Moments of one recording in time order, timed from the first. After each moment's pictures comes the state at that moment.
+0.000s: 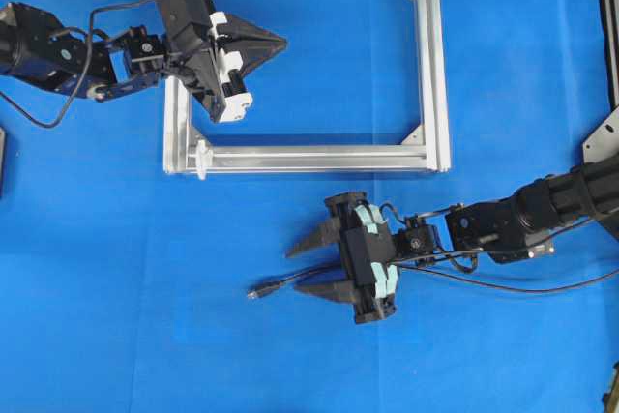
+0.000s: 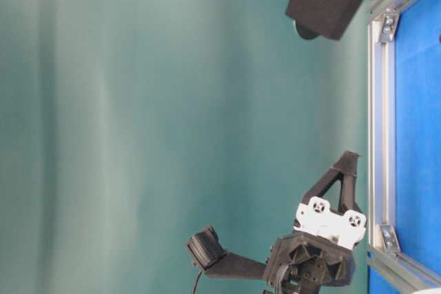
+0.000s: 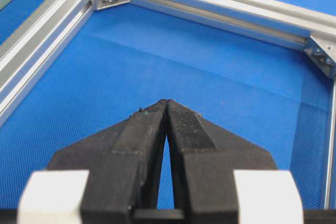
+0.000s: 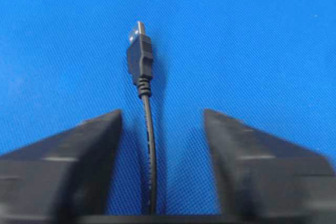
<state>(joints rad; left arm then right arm) 0.28 0.16 0.84 -0.09 -0.75 0.00 0.27 0.41 0.73 0.06 -0.77 0.11</state>
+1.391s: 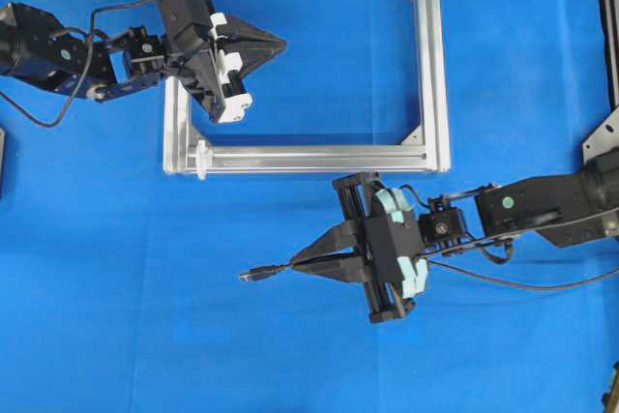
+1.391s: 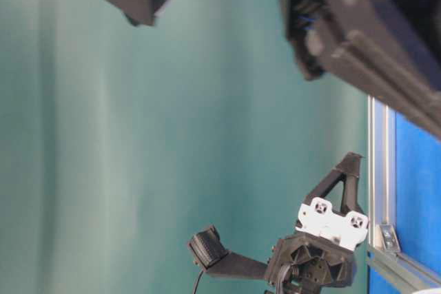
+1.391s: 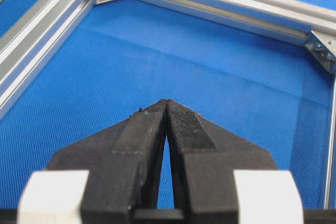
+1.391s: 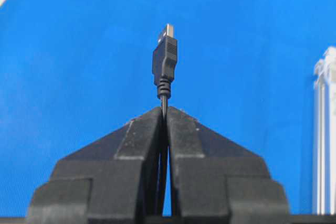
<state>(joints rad) 0.28 0.16 0.84 -0.09 -0.73 -0.01 0.26 0.08 0.74 0.06 -0.48 0.04</state>
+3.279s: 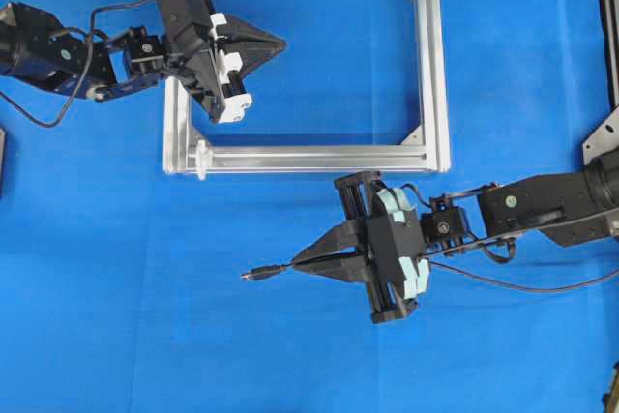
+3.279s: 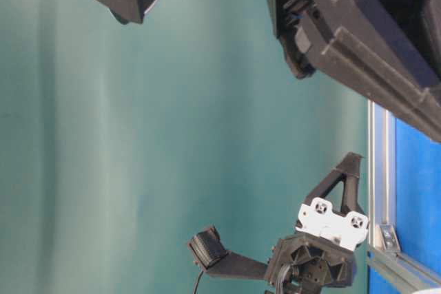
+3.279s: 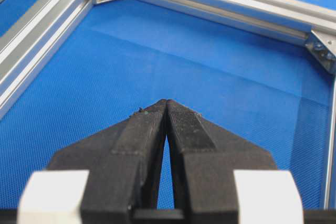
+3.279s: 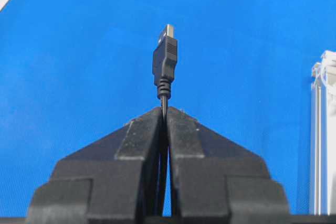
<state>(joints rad) 0.28 0.16 0.84 -0.09 -0.74 -0.01 0.26 0.08 0.74 0.06 -0.46 0.03</state>
